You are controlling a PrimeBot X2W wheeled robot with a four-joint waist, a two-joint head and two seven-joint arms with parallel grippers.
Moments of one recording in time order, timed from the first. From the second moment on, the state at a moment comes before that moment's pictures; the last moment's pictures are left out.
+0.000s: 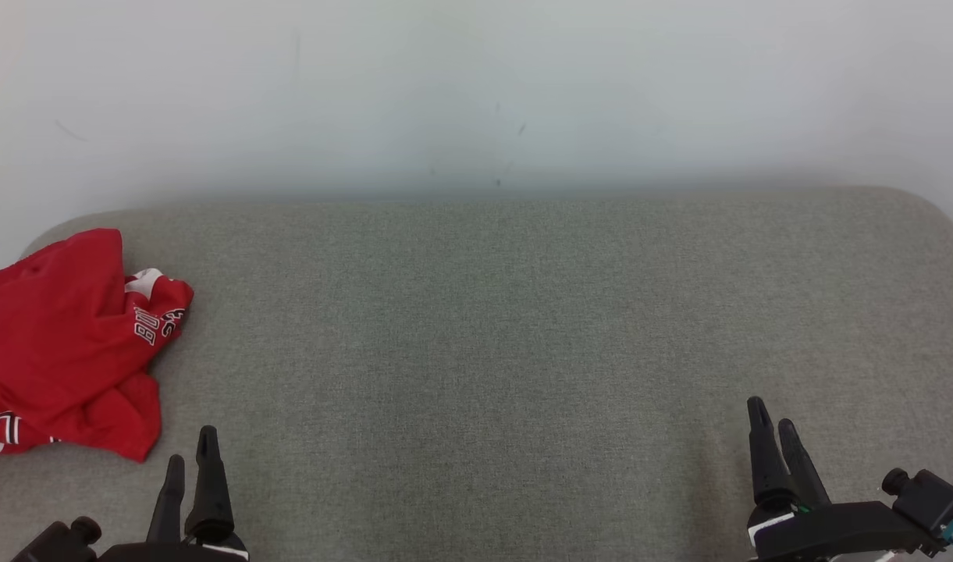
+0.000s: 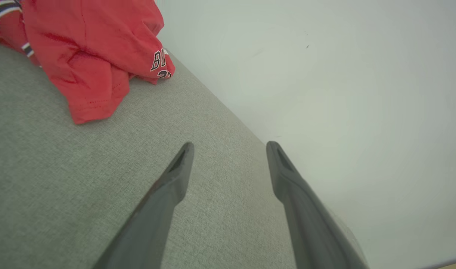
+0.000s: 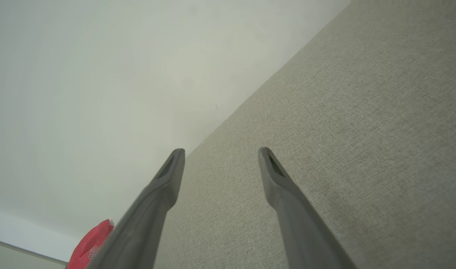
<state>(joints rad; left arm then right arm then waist) -0.04 0.05 0.07 0.16 -0.86 -0.08 -0.07 -0.05 -0.05 0.00 0.21 0.85 0.13 -0.07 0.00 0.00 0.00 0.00</state>
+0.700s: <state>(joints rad) -0.02 0.05 0.06 0.14 -0.60 -0.06 -0.13 -0.04 -0.05 0.01 0.23 0.56 0.13 -0.13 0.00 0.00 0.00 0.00</state>
